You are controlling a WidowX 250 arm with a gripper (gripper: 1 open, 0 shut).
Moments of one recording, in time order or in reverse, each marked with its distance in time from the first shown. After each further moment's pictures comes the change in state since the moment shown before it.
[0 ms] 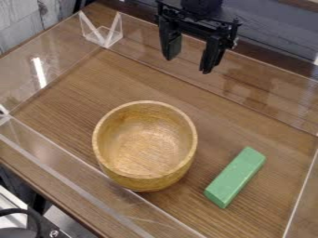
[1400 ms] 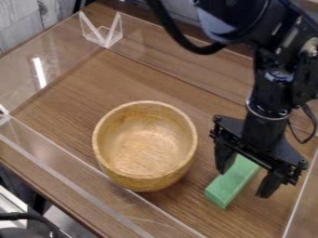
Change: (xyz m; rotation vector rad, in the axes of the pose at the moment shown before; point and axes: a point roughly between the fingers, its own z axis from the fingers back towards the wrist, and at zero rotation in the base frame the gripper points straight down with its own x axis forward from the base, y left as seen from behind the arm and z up) arm -0.053 -0.118 -0.085 -0.011 -0.036 -0.144
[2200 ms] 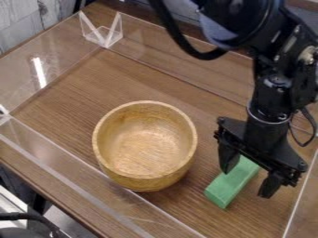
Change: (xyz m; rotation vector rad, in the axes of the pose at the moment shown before) arm 0.010 0.005 -0.008 -0.009 -0.032 -0.029
